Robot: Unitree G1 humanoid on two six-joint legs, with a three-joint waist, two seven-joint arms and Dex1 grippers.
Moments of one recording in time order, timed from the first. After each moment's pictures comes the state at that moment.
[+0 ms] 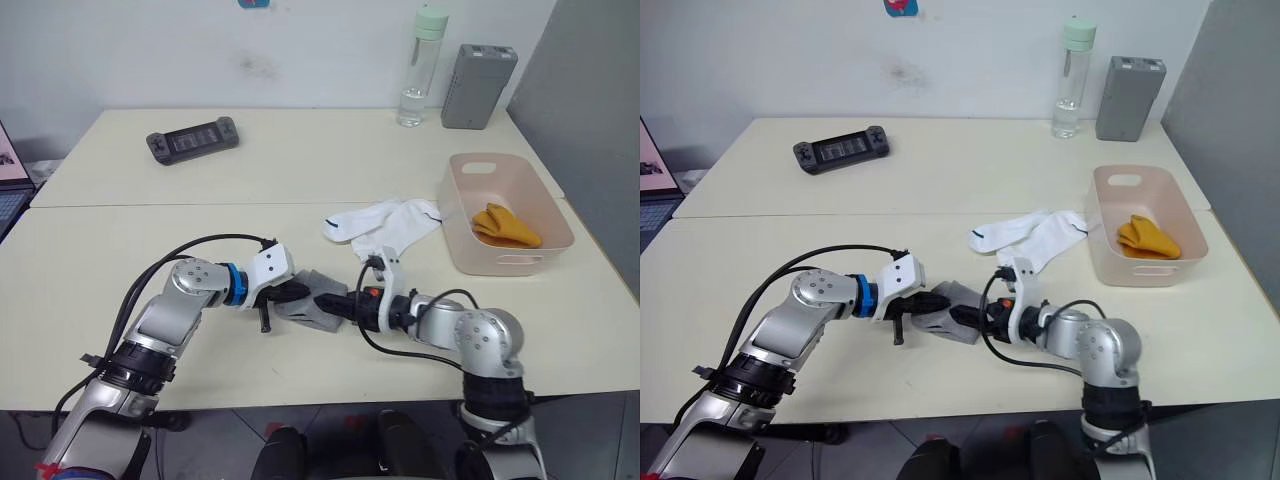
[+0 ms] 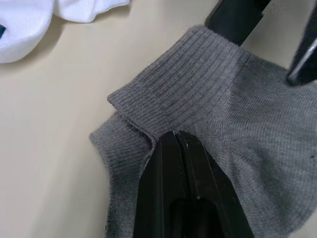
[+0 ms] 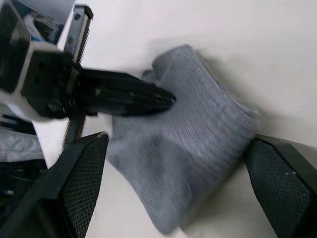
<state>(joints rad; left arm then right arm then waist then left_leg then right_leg) -0.48 0.67 -0.27 0.11 -0.12 0.30 -1.11 -0.45 0.10 -0.09 -0.17 0.64 1.34 0.22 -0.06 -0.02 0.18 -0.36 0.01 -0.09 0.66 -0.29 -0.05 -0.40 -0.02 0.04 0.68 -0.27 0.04</state>
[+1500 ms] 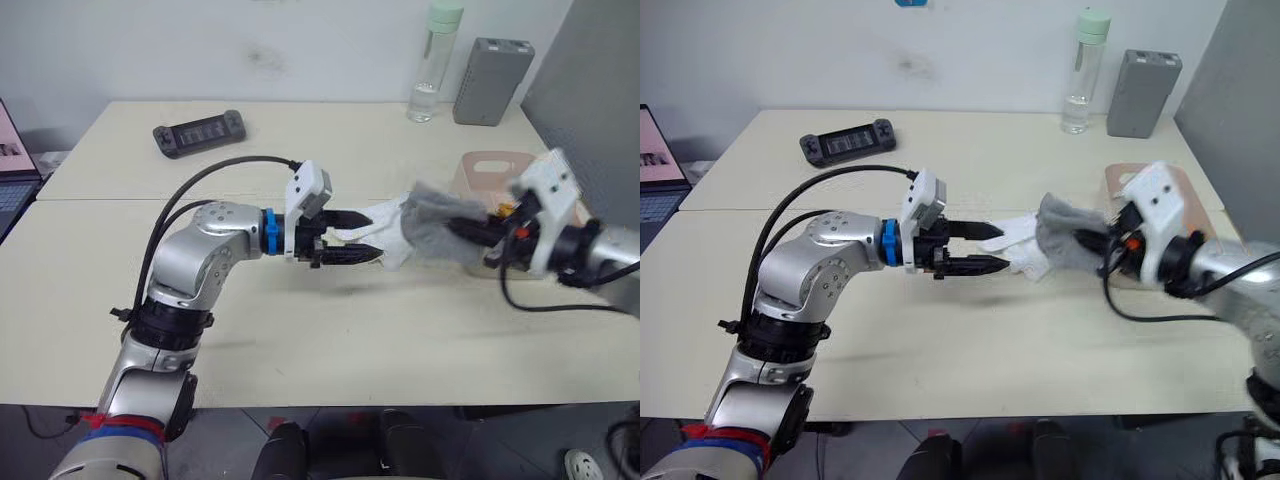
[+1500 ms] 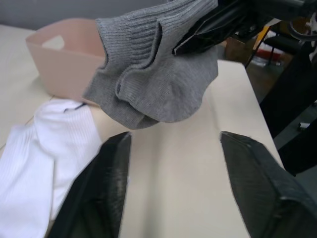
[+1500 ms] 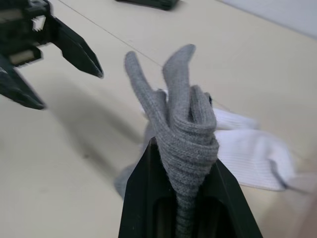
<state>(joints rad) -0.80 0.46 -0.14 -0.11 -0.52 0.75 -1.07 -0.52 -0.97 -0.27 -0.58 0.69 1.14 0.58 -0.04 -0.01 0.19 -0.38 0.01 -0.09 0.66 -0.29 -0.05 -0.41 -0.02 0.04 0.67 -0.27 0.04</state>
